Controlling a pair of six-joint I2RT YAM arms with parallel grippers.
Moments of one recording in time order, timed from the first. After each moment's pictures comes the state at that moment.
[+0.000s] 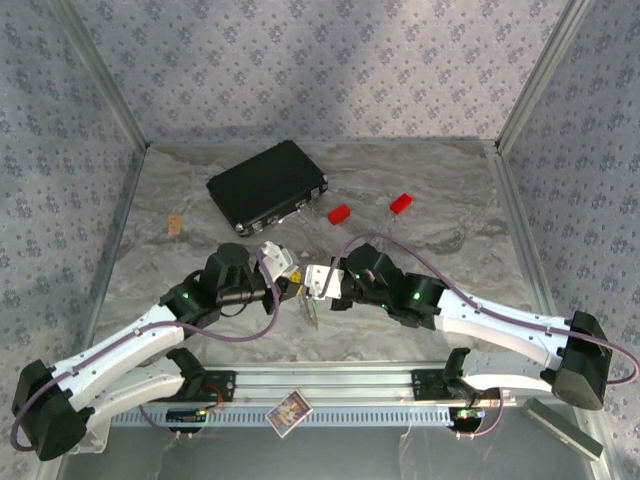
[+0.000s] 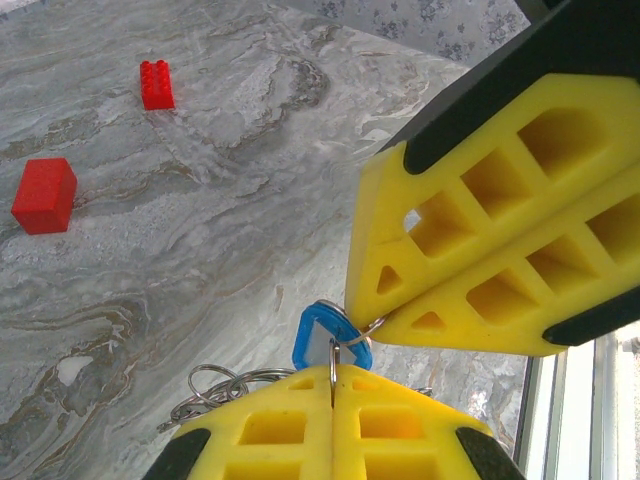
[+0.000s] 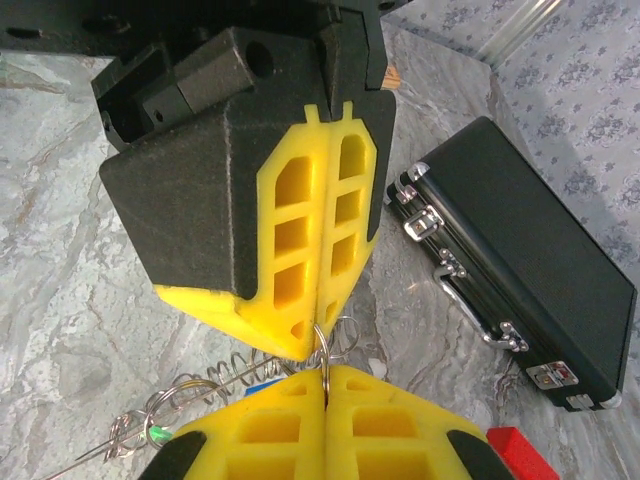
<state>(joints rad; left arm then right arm) -0.81 0.87 0.60 -0.19 0.35 0.02 1.07 1.12 0.83 -0.20 0.00 -0.59</state>
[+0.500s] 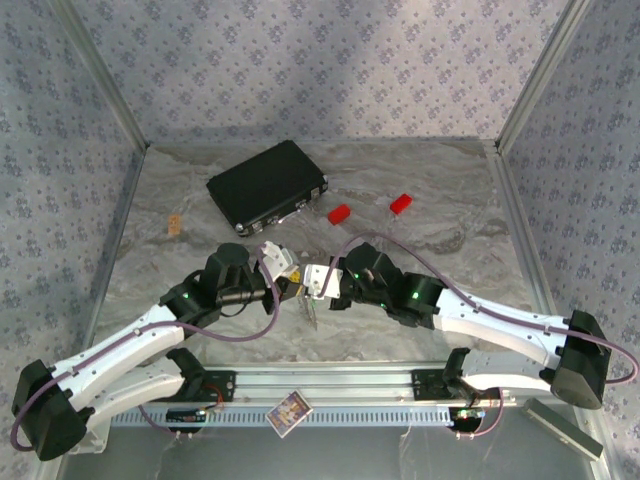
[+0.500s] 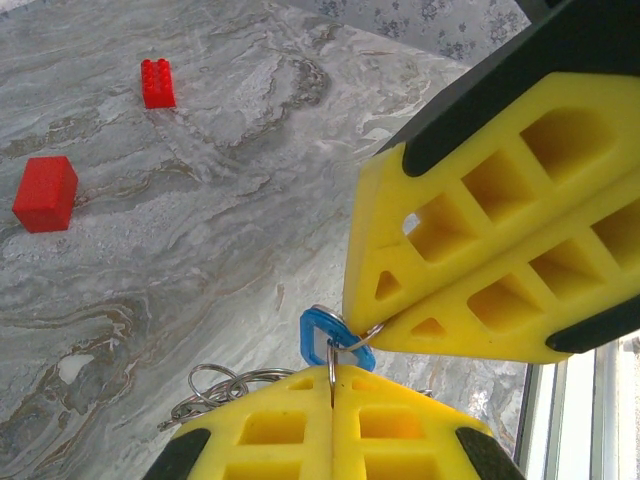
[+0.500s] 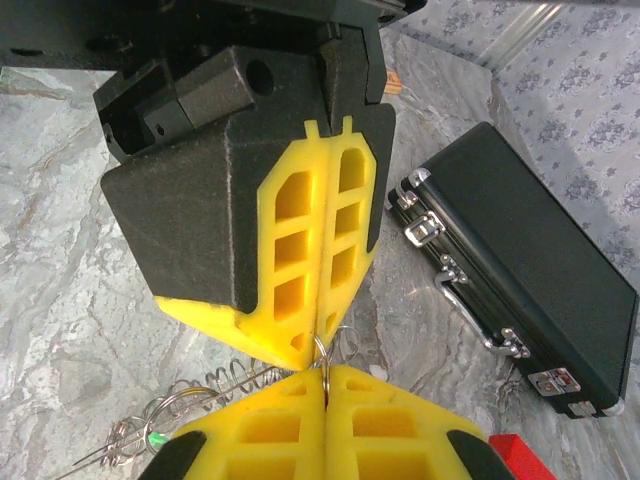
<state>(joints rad) -0.81 0.87 0.60 -0.19 0.35 0.02 1.07 1.13 0.83 -0.19 -0.01 -0.59</state>
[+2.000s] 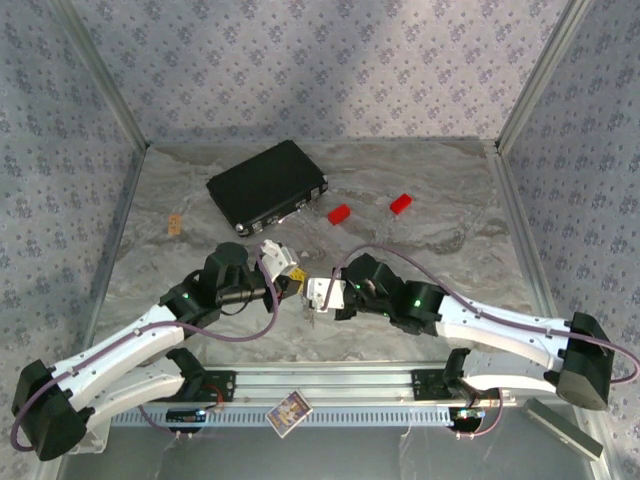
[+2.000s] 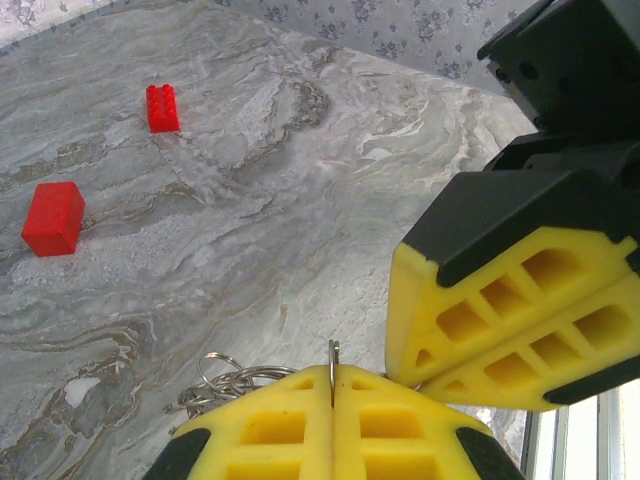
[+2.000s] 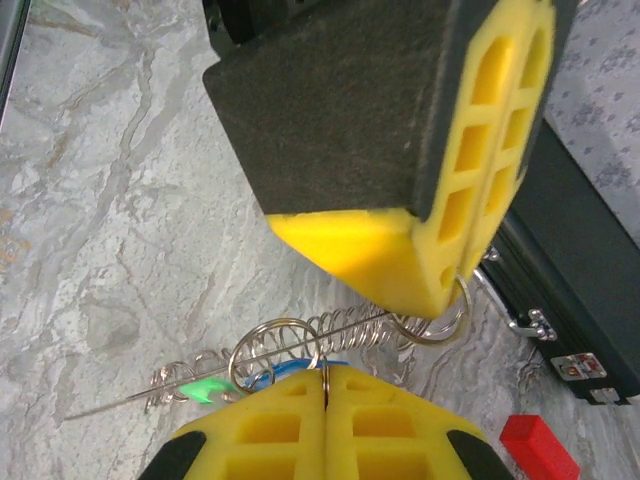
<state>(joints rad) -0.81 0.87 0.60 -0.15 0.35 0.02 1.10 1.09 0.75 -0.20 0.02 -0.63</state>
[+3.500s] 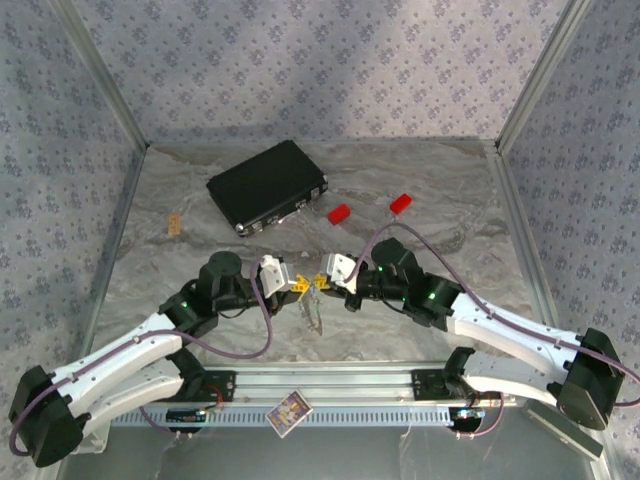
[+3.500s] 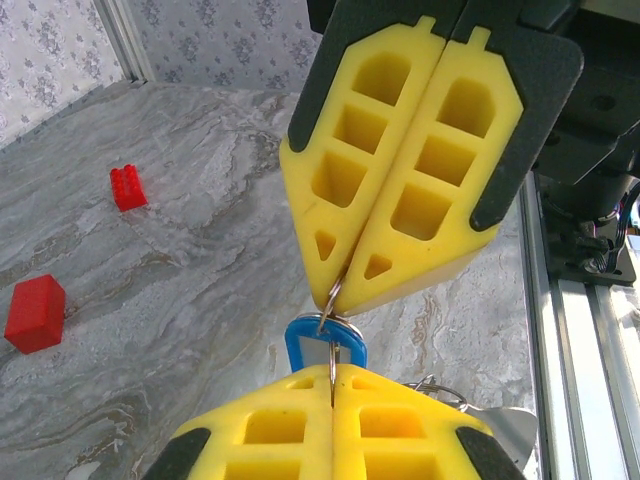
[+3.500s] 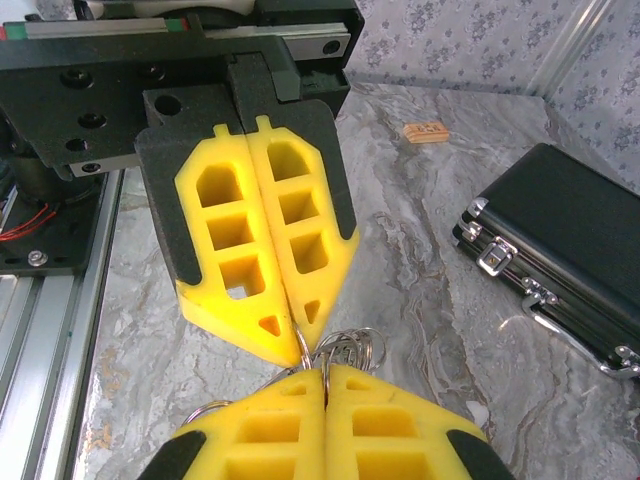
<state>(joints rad) -0.81 0.82 0.50 -0.01 0.46 0.20 0.92 1.02 0.70 -0.07 -0.34 -0.37</state>
